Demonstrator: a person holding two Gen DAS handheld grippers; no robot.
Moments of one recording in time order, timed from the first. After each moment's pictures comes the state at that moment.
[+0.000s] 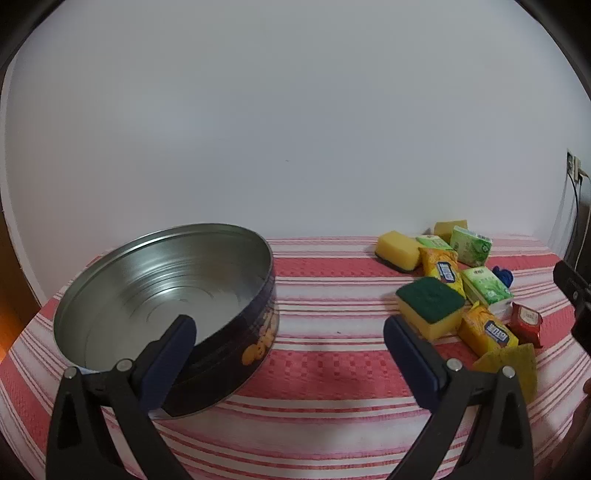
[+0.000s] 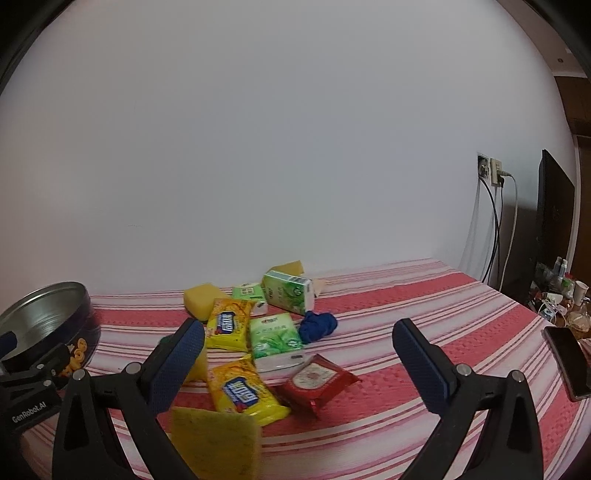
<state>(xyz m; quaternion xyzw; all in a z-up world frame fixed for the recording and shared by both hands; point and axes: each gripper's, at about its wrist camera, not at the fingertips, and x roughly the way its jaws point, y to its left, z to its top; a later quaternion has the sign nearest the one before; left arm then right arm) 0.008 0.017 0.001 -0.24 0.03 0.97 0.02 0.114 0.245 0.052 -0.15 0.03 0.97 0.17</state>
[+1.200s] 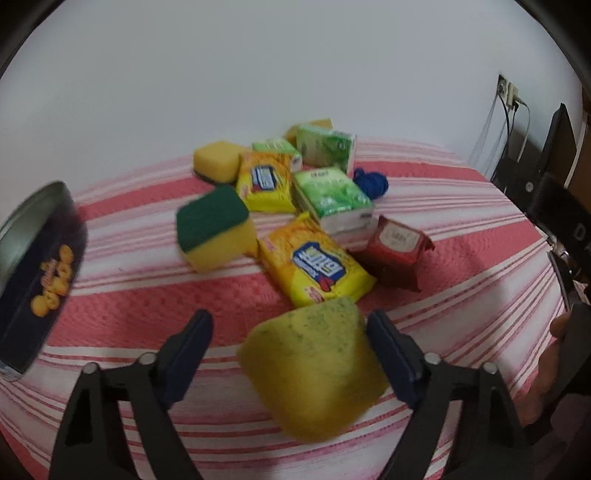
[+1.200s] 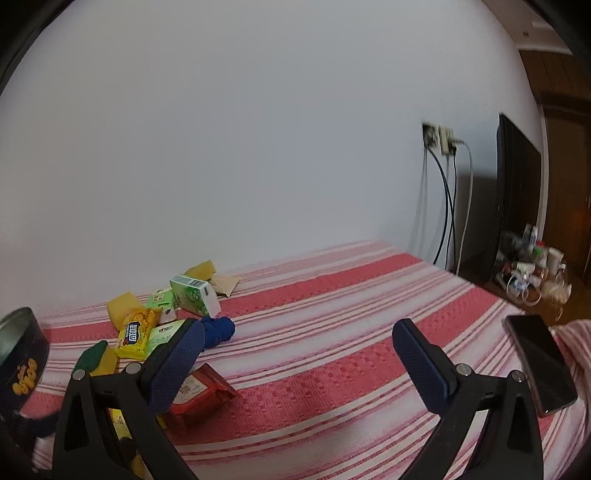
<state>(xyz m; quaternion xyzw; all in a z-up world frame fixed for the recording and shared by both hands) 0.009 0.164 -0.036 -0.41 0.05 0.89 0.19 0.128 0.347 0.050 -0.18 0.10 0.95 0.23</state>
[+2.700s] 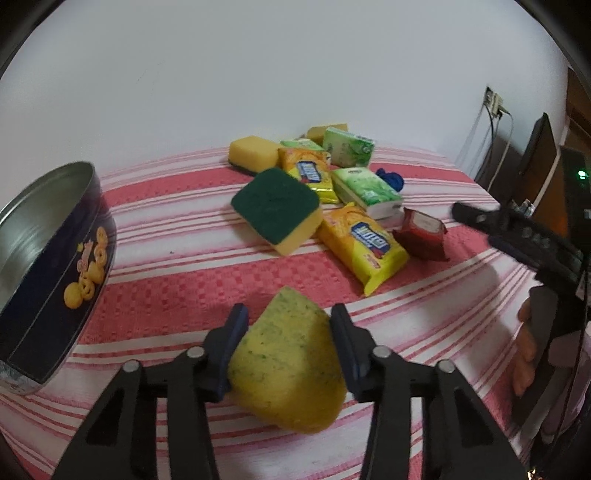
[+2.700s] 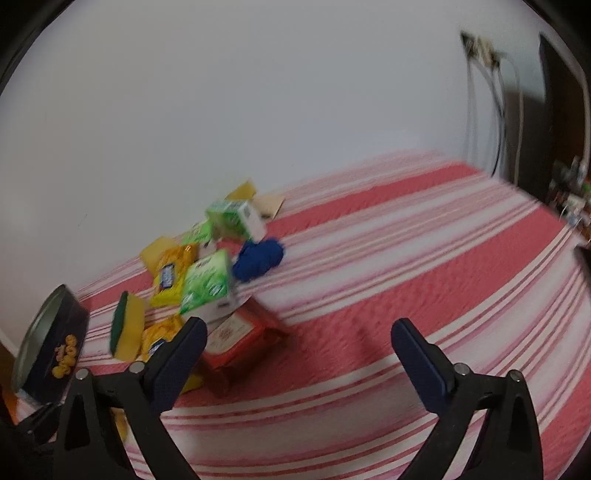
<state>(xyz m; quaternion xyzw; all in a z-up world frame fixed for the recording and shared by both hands) 0.015 0.085 -0.032 -0.39 0.04 0.89 0.23 0.089 0.336 0.010 -0.32 0.19 0.92 0.11</state>
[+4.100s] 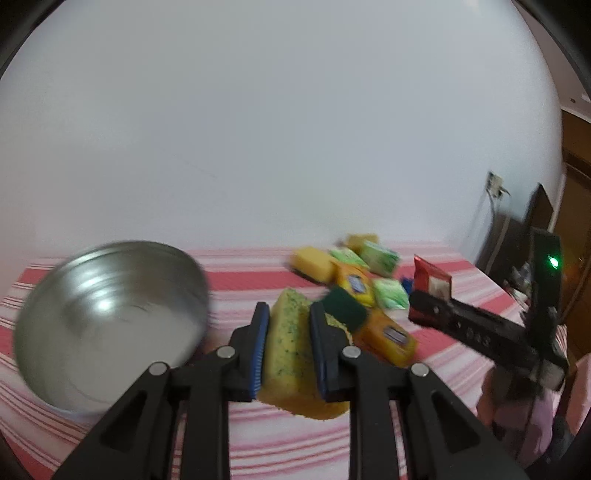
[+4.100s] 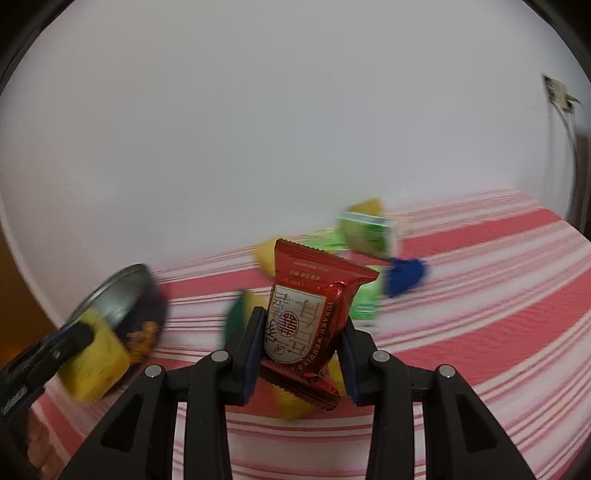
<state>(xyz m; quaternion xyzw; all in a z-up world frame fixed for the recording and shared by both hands) 0.019 -0.015 0.049 -0.25 -0.02 0.95 0.20 0.068 0.217 0.050 -0.25 0.13 0.96 -0.01</state>
